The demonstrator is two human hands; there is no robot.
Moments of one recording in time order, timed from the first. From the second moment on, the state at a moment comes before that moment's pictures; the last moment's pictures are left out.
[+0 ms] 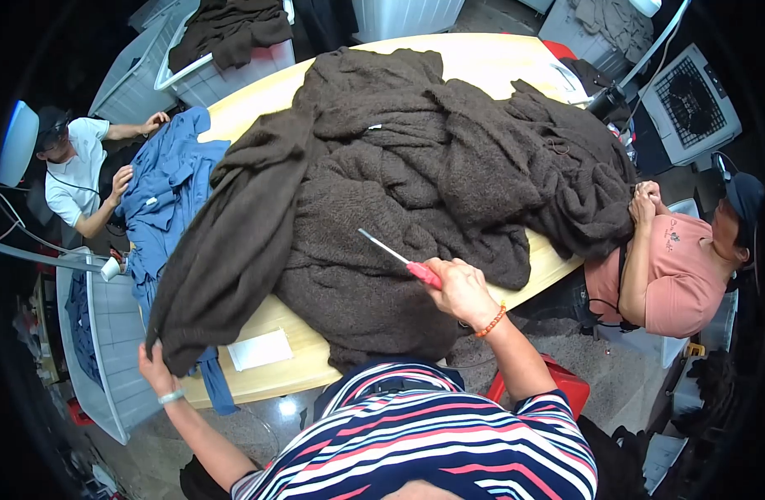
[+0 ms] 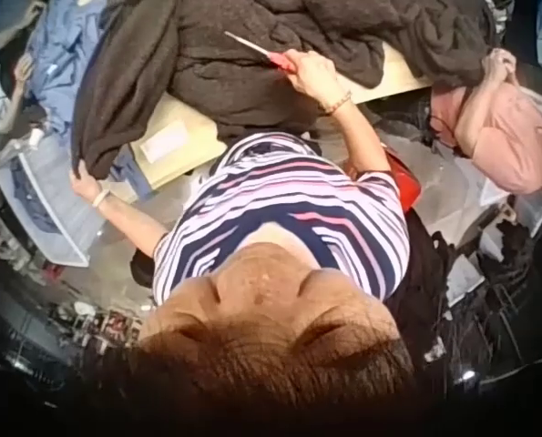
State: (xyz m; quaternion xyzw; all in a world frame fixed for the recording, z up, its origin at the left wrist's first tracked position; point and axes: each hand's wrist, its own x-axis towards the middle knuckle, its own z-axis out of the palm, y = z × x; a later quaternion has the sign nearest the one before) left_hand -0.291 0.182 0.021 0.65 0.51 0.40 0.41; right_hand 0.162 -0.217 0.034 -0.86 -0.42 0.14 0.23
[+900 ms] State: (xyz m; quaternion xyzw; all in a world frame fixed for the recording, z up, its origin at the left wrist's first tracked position) left_hand 0.115 0.056 -0.054 0.92 0.21 0.13 0.31; right_hand 0.167 -0.278 0.028 -0.93 -0.27 0.09 0.25
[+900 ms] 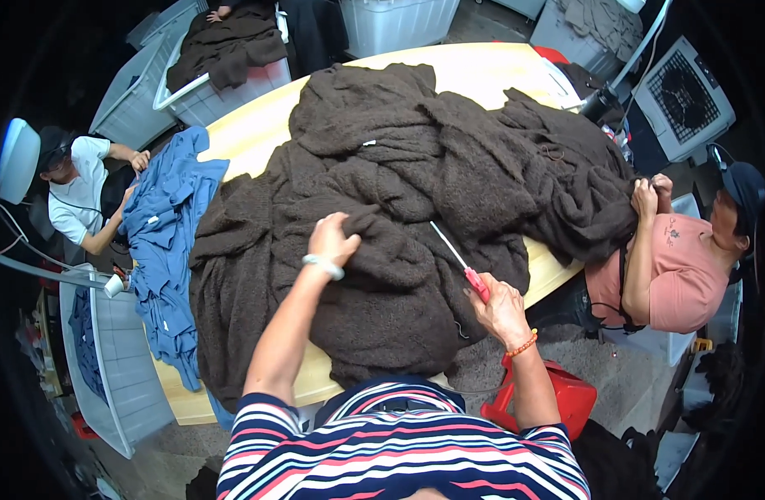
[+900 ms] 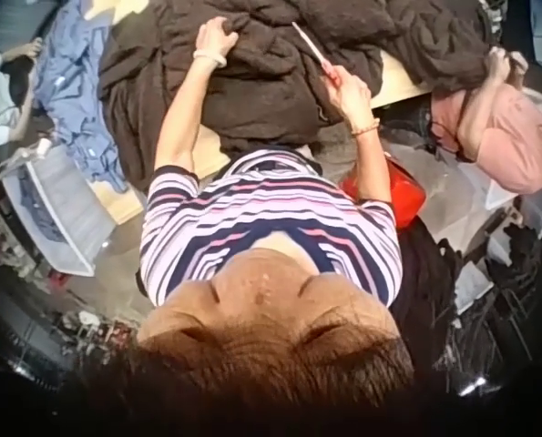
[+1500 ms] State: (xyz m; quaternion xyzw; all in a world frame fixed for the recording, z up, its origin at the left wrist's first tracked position) left_hand -0.131 0.035 -0.073 0.76 0.45 0.21 0.42; right_hand 0.141 -0.209 0.044 -0.89 -0.38 0.16 0.17
